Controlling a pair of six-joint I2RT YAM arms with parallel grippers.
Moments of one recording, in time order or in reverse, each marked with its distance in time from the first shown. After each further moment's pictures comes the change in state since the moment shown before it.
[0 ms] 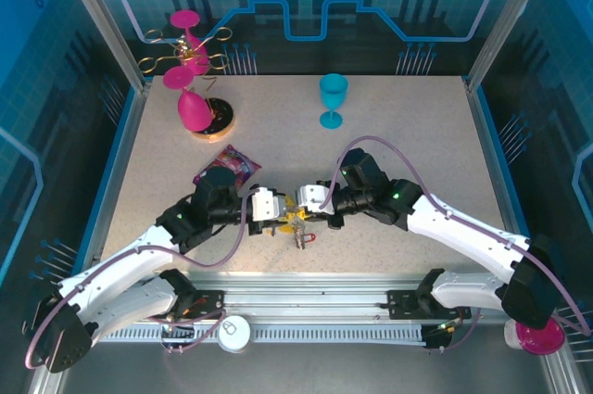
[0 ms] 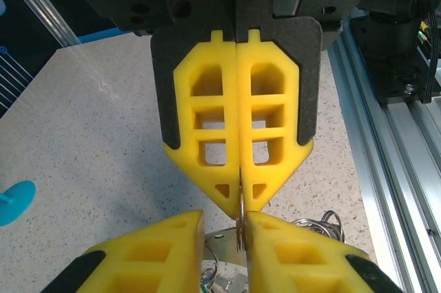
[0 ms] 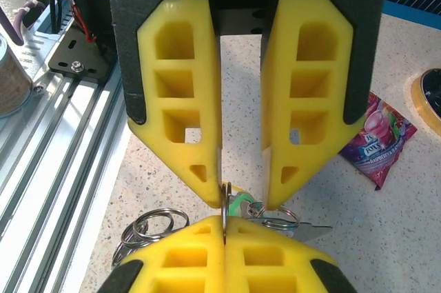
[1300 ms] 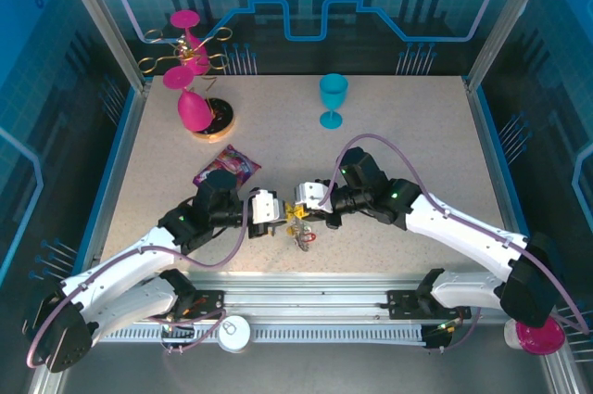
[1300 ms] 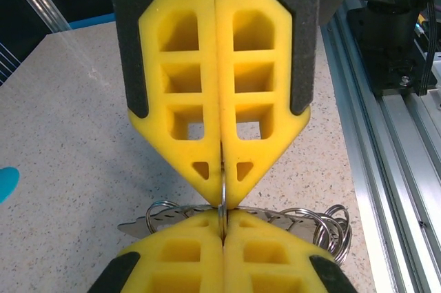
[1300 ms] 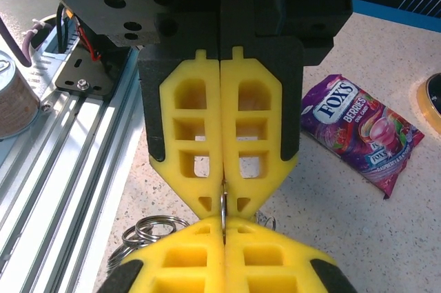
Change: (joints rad) left arm 0.000 0.003 -0.039 0.023 0.000 -0.018; right arm 0.000 0.012 0.000 0.037 -0.024 0.050
